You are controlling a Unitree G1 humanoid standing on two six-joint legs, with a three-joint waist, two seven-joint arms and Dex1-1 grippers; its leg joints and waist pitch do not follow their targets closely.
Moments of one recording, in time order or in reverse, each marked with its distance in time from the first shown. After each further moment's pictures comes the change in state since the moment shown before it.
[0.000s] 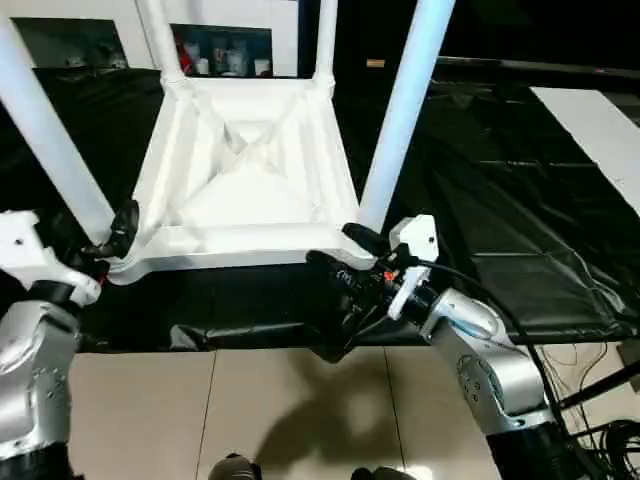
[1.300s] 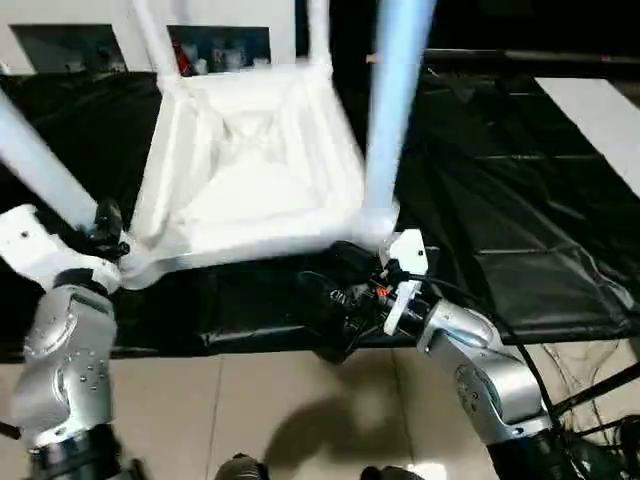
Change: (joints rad) left arm -0.096 -0.262 0.097 -0.123 -0.145 0.189 0.390; right arm 0.026 -0.015 0.039 0.021 -0.008 0.029 0.029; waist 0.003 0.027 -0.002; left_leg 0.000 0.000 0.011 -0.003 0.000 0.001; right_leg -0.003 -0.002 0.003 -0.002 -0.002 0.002
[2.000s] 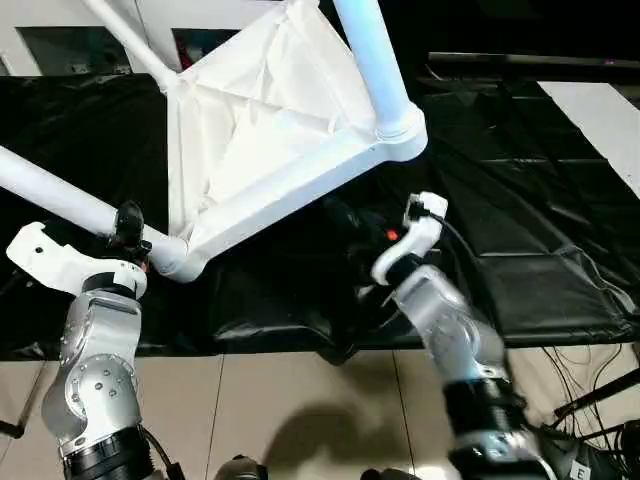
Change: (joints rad) left arm 0.005 -0.107 -0.004 -0.062 -0.097 0.045 0.050; right arm -0.252 0.284 -0.321 0.313 0.285 0.073 -0.261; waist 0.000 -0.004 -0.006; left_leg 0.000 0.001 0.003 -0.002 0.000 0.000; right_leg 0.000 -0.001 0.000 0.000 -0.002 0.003
